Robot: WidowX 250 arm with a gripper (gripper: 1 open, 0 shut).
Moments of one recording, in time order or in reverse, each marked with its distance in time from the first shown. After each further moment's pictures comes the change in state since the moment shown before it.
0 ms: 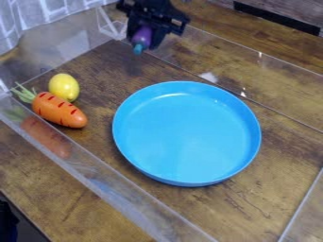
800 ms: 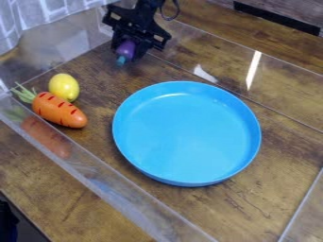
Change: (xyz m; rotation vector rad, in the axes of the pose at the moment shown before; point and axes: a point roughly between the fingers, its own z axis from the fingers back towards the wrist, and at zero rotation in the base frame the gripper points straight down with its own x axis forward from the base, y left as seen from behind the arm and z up) arm -0.001 0.018 -0.045 0.086 0.077 -0.014
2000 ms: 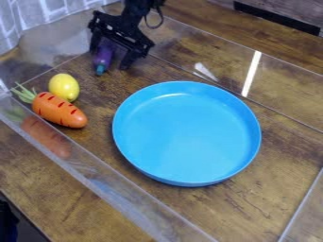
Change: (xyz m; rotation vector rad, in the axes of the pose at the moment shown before) arm 0.002 0.008 -0.021 0.024 0.019 0.014
